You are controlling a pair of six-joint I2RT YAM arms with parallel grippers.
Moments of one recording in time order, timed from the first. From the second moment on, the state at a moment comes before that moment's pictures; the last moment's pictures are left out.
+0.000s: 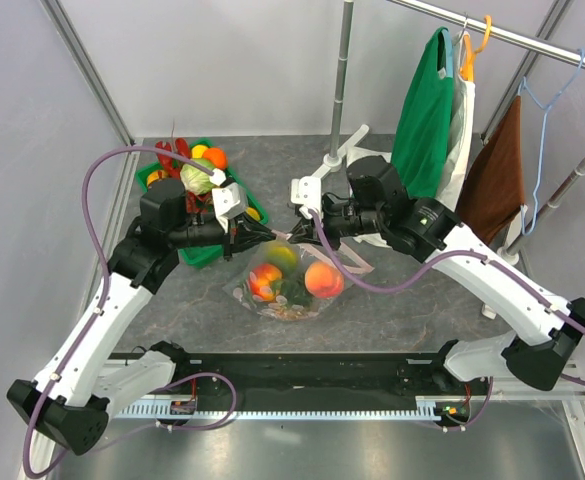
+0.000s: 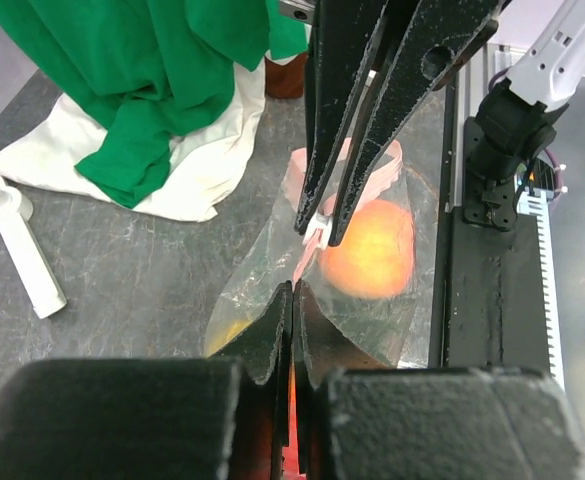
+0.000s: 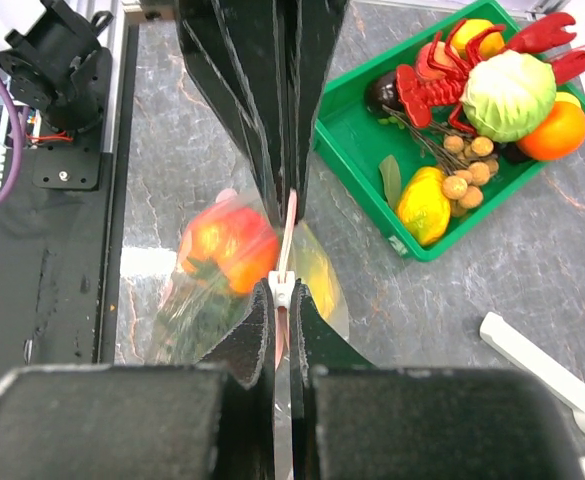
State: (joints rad) left arm -0.43 0.97 1.08 -0.39 0.88 0.25; right arm 0.81 1.35 1.49 -0.61 -0.56 -0.47
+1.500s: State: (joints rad) left arm -0.37 0.91 1.09 -0.30 0.60 0.16; right arm 0.61 0.95 1.02 -0.90 -0.43 -0.51
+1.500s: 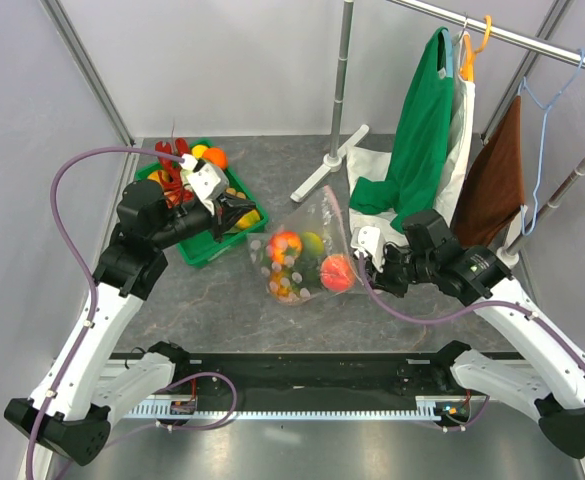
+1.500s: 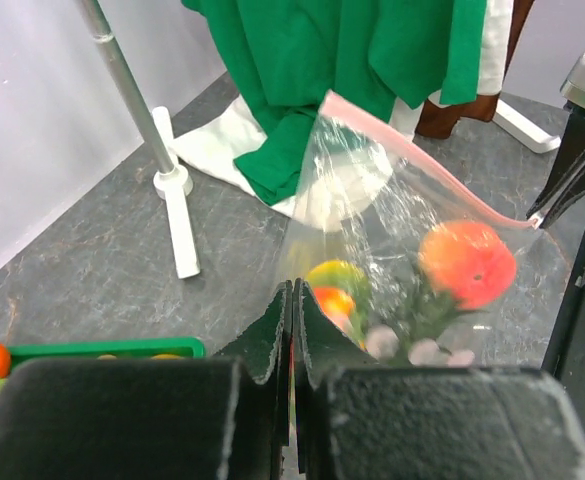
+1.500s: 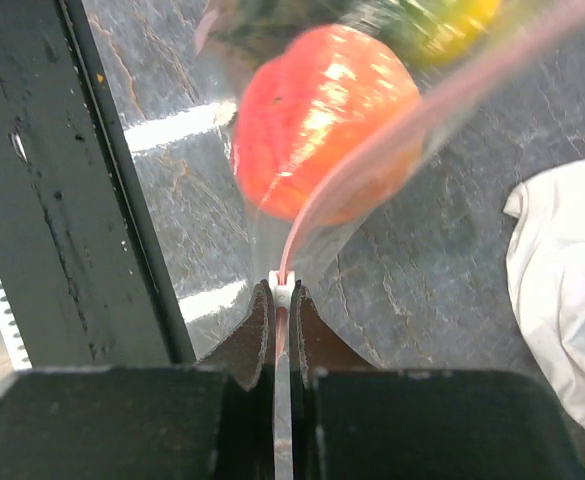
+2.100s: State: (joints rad) left arm -0.37 0.95 1.09 -0.27 0.90 0.21; right arm 0.59 1.12 1.34 -0.92 -0.55 -0.52
